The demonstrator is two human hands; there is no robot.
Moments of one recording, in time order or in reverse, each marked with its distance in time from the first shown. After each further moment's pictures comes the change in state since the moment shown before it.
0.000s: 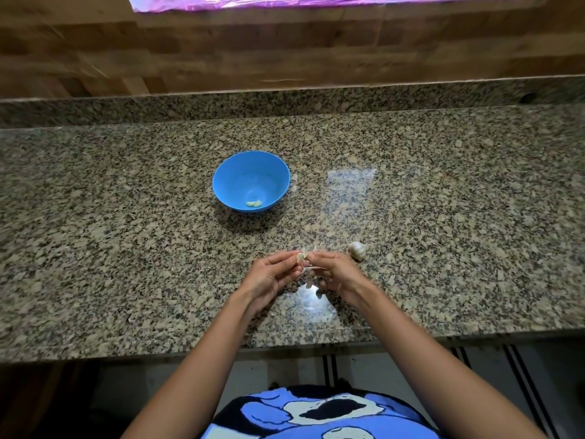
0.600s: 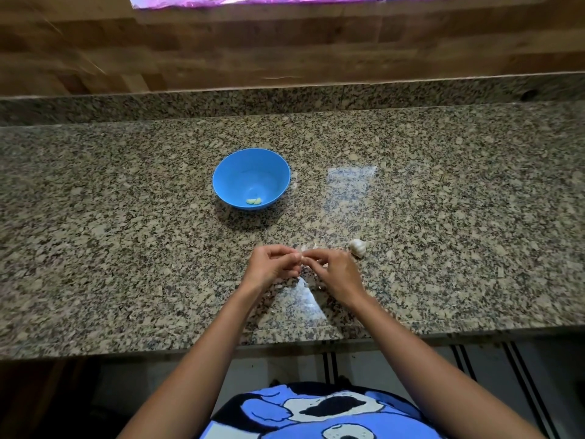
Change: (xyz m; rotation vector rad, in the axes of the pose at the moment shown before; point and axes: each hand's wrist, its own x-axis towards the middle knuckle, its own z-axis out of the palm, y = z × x) left_hand 0.001 0.006 0.004 0.521 0.080 0.190; right_hand -0.003 0.011 0.009 -0.923 0.260 -0.579
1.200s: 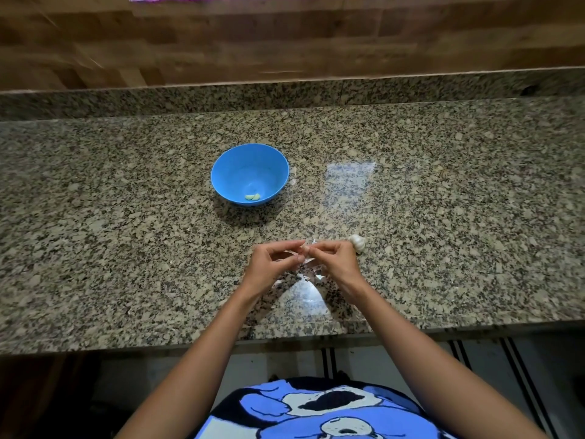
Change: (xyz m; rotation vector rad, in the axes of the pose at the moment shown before) left_hand -0.004 -0.006 0.002 0.135 -0.058 0.230; right_hand 0.003 -0.001 -0.006 0.663 -0.032 0.277
